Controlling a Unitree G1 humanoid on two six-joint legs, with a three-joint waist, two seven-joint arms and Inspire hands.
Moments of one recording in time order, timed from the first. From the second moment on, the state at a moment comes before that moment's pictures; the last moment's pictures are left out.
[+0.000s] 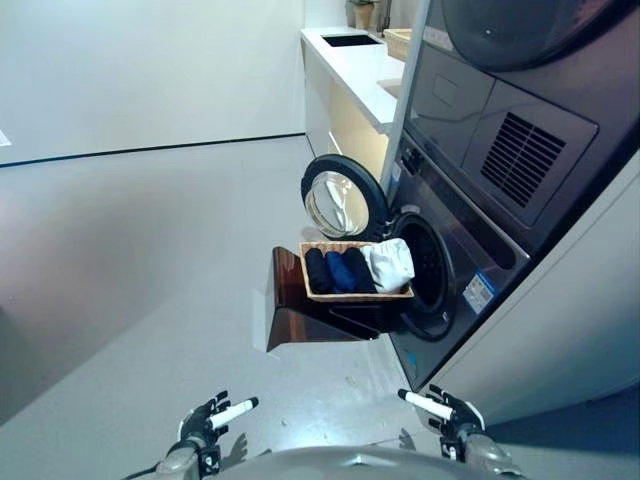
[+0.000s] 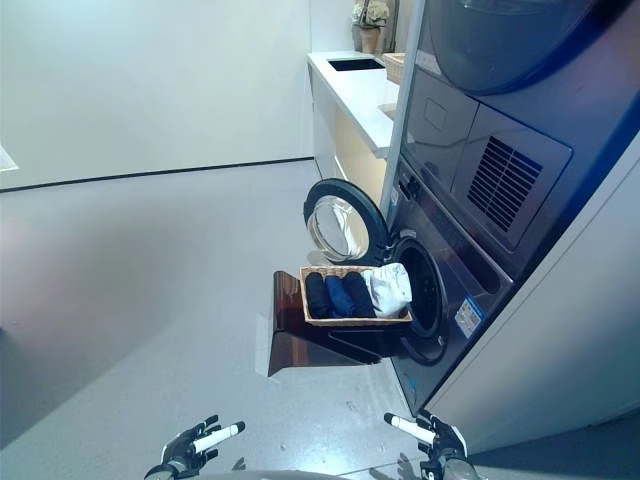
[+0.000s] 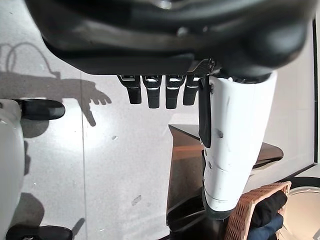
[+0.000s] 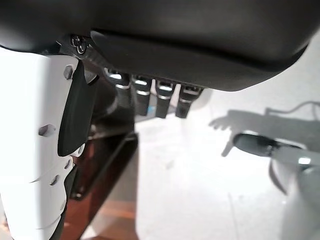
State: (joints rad) left arm 0.02 0.21 -0.20 1.29 -0.44 -0.22 -0.05; right arm -0.02 -0.28 0.13 1.31 0.44 -0.17 0.02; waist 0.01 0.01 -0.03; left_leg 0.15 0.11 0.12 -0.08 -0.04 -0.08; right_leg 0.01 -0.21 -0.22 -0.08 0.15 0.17
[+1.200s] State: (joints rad) left arm 0.02 0.21 -0.20 1.30 -0.44 -0.22 -0.06; right arm 0.02 -0.26 0.12 1.32 0.44 -0.17 0.02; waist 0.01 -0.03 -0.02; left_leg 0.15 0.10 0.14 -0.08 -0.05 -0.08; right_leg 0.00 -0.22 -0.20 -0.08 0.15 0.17
